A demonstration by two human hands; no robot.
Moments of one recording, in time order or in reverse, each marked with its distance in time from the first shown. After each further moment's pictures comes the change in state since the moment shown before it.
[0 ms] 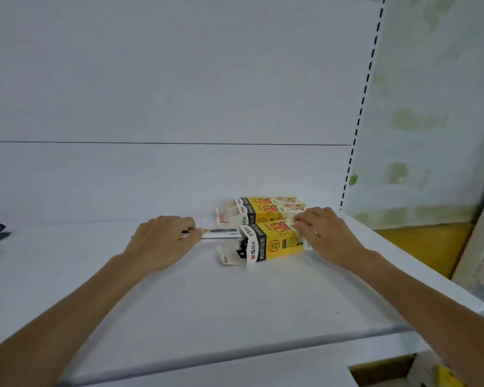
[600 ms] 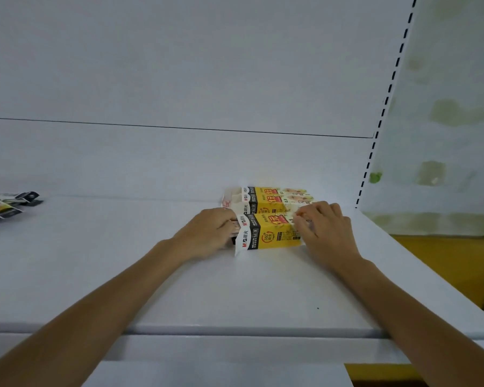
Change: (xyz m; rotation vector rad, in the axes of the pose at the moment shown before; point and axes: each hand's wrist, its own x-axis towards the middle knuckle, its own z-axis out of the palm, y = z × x) left_hand 0.006 0.073 0.029 -0.336 -0.172 -0.074; right_hand -0.006 0.007 0.016 0.007 0.177 -0.044
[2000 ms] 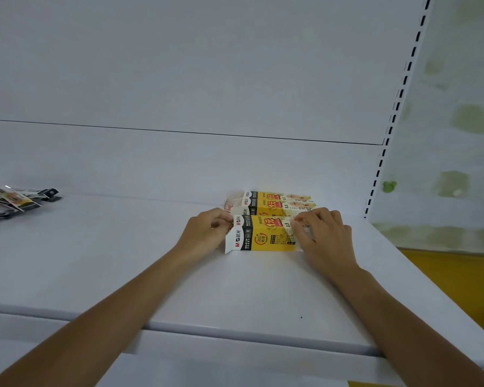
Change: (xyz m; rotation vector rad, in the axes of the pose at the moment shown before) left_hand 0.000 0.014 0.020 -0.441 0.282 -0.277; right_hand 0.004 0.007 -0.001 0.109 -0.018 0.004
